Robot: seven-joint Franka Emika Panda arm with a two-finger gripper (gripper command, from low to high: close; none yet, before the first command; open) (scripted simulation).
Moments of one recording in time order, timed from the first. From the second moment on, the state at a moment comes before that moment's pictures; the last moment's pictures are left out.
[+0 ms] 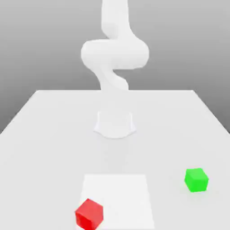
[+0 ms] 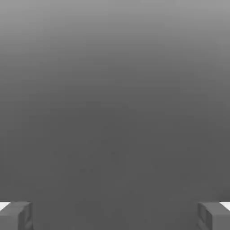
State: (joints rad) arm -0.03 -0.71 0.01 -2.31 -0.01 2.33 0.85
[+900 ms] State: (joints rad) arm -0.18 0.27 0.04 -2.44 -0.03 2.72 1.25
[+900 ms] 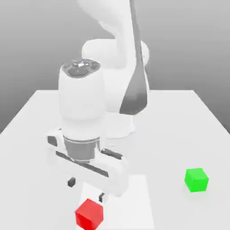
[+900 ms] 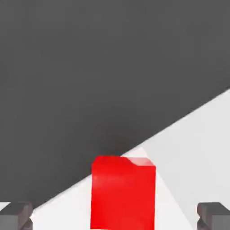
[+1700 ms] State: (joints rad) arm 0.10 0.06 0.34 -2.59 0.00 2.65 1.00
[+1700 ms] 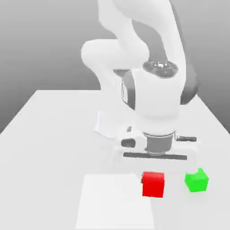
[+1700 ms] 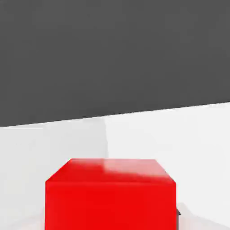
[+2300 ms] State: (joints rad) arm 0.33 0.16 0.28 -2.65 -0.13 2.80 0.98
